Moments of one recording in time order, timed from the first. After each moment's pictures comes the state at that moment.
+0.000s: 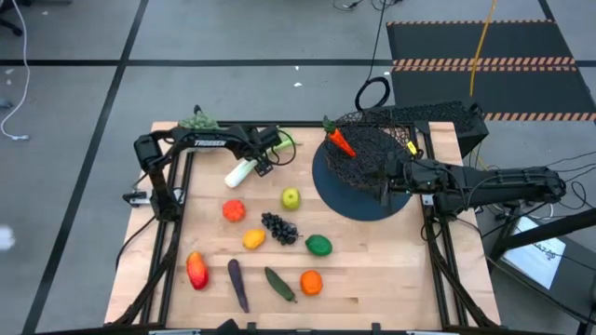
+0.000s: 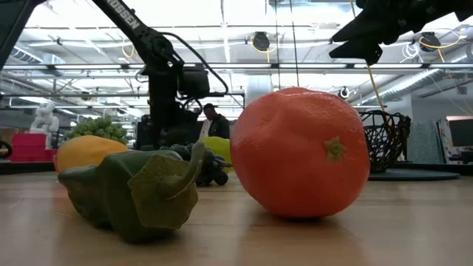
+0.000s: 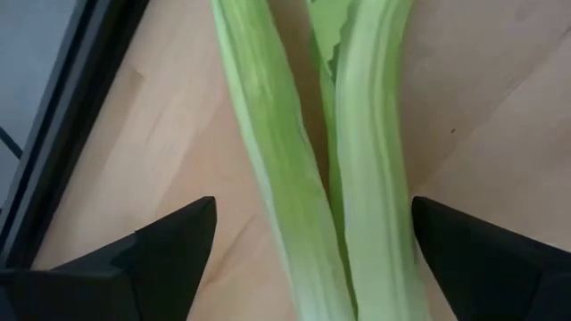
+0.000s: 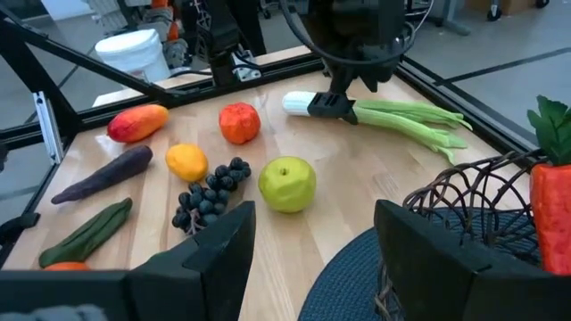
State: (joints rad) left arm 0.51 1.83 1.14 -0.68 -0.34 -0.08; right arm -0.01 0.69 0.54 -0.21 0.16 0.23
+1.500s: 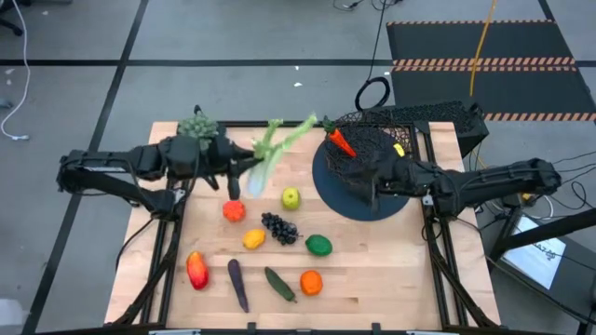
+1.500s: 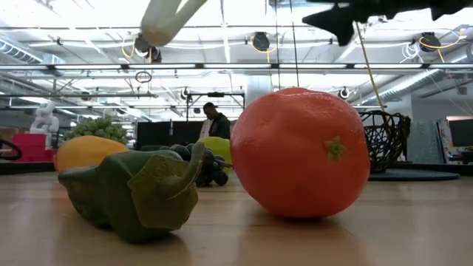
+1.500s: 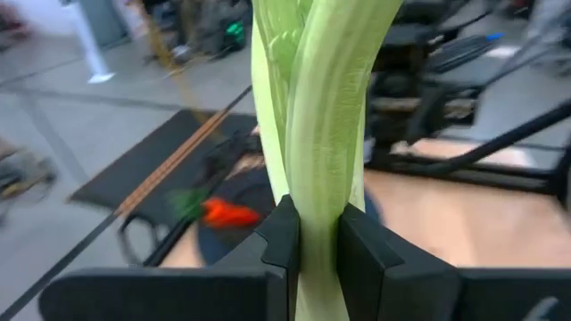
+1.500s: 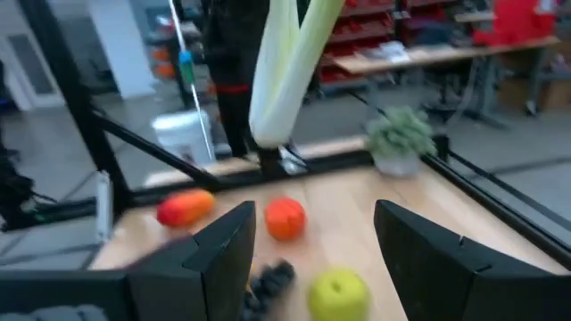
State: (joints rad) left arm -0.05 1.03 1.14 -0.32 -0.31 -0.03; right arm 0.06 0.89 0.54 0.29 0.15 0.17
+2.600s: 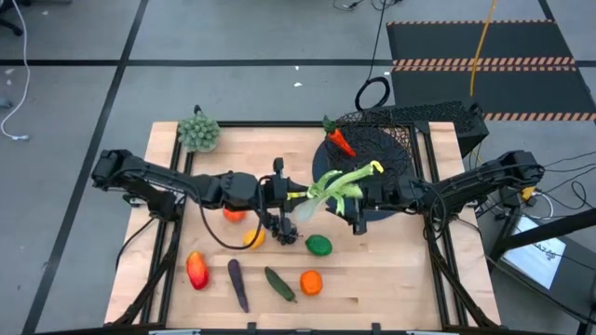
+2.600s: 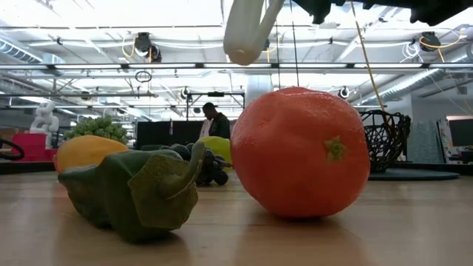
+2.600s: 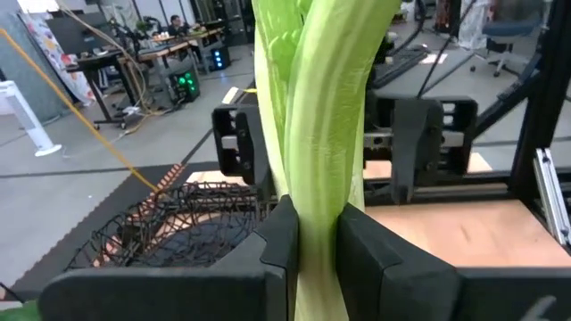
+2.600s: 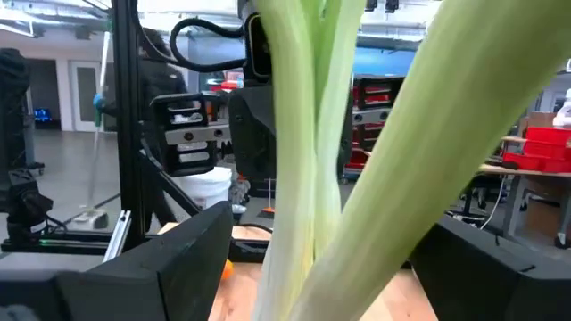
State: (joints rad) left arm -0.18 1.47 1.14 0.23 -0.31 0.12; right arm 0.18 1.19 0.54 0.84 0.18 -0.07
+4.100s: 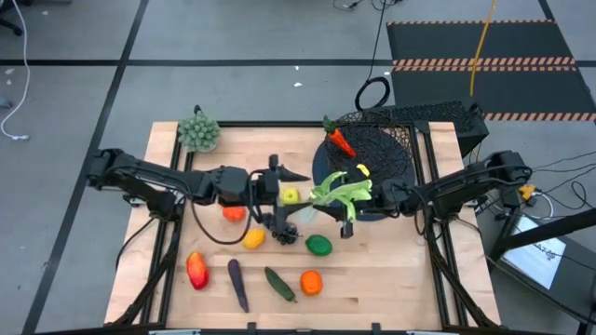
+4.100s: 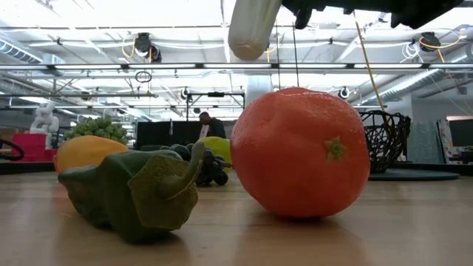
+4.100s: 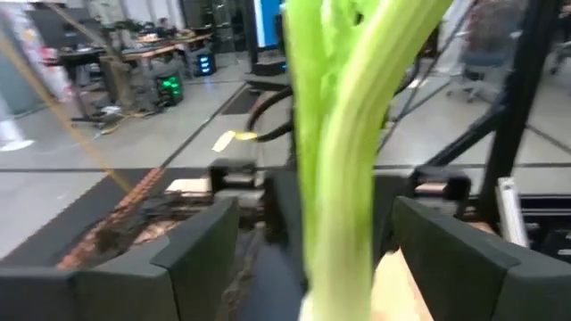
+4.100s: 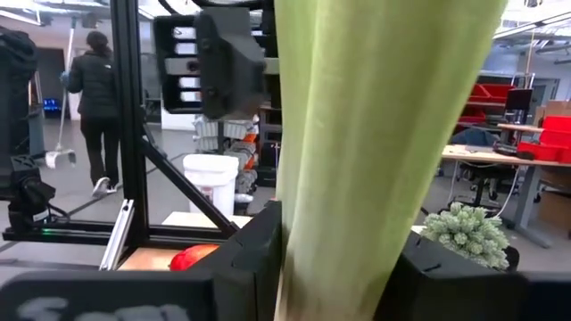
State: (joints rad) left arm -0.17 1.39 1.14 0.17 -0.26 0.05; right arm 0.18 1.35 0.63 0.87 0.15 -0.06
